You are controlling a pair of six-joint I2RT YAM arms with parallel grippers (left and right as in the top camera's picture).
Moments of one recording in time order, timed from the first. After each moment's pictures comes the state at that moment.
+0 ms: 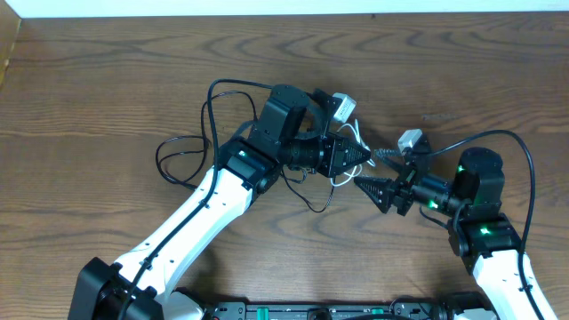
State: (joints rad) left arm -0.60 1.48 1.10 -0.22 0.80 -0.51; right arm 0.12 0.98 0.49 0.02 -0.87 0.02
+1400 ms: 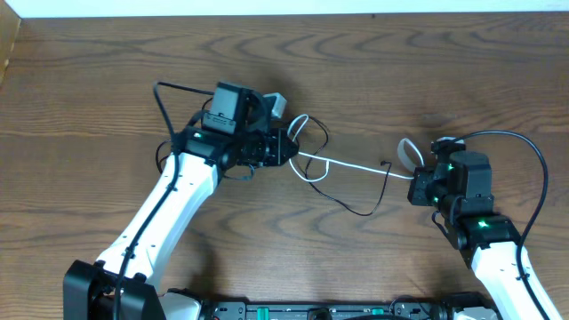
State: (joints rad) left arm -0.32 1.49 1.10 -0.64 0.59 -0.34; right arm 0.10 1.04 0.50 -0.28 -0.07 0.25
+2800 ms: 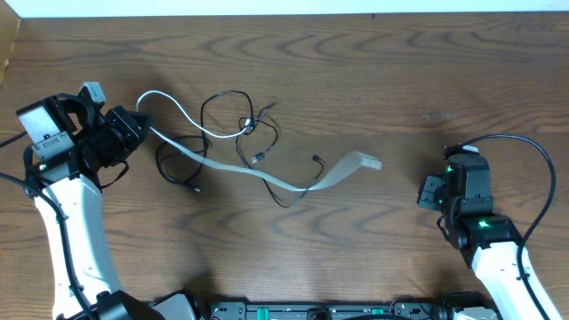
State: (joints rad) left arm 0.48 1.37 1.10 -0.62 0.69 -0.36; right arm 0.10 1.04 0.50 -0.36 0.11 0.31
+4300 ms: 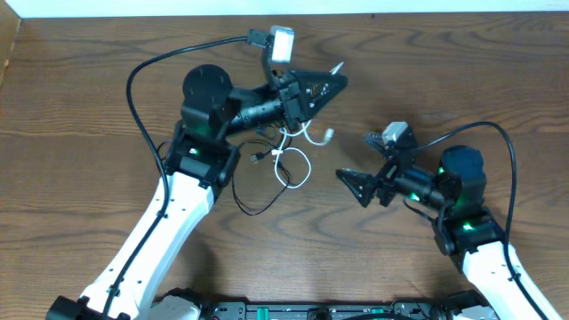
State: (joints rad) left arm -0.39 1.37 1.10 0.37 0.89 -0.84; right arm 0.26 1.05 0.49 0.22 -0.72 0.09
